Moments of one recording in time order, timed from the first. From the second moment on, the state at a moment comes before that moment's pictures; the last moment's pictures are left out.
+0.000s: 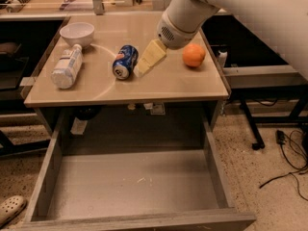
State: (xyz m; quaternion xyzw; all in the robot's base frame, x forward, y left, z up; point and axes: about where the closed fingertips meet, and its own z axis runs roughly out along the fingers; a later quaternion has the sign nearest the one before) arm 0.636 -0.031 0.907 -0.41 0.88 0.07 0.25
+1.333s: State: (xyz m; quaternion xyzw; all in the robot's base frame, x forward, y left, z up) arm 0.666 0.023 0.902 -0.40 0.87 0.12 0.26
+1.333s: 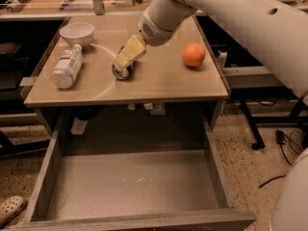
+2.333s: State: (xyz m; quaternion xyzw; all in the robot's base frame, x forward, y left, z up) arm 0.680 0.086 0.909 -0.44 0.85 0.14 0.24
